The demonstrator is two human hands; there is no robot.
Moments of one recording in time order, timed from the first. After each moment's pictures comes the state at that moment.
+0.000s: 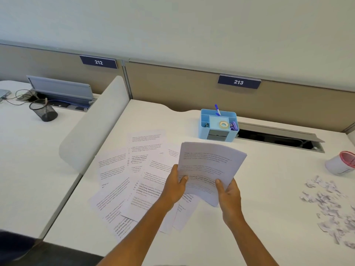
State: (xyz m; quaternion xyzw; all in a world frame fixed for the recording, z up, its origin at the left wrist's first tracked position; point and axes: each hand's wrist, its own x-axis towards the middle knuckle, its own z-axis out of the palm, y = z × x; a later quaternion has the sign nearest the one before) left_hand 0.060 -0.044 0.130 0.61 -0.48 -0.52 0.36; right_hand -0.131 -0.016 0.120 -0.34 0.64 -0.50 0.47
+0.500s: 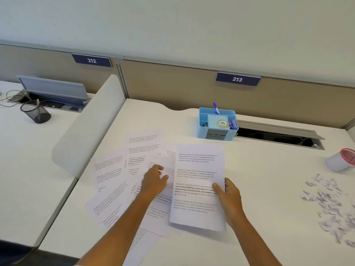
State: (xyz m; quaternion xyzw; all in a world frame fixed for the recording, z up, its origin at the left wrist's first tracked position) left_hand 0.126 -0.088 0.091 0.75 -0.52 -0.38 0.18; right_hand -0.146 -0.030 0.099 -0.34 0.68 -0.42 0.50
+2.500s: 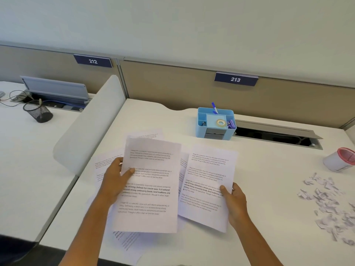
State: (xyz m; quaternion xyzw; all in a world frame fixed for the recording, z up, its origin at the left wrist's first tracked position) left_hand 0.226 -0.047 0.142 0.71 -0.42 -0.41 0.39; right_hand -0.171 -0.018 0.089 -0.24 0.70 -0.44 0.51
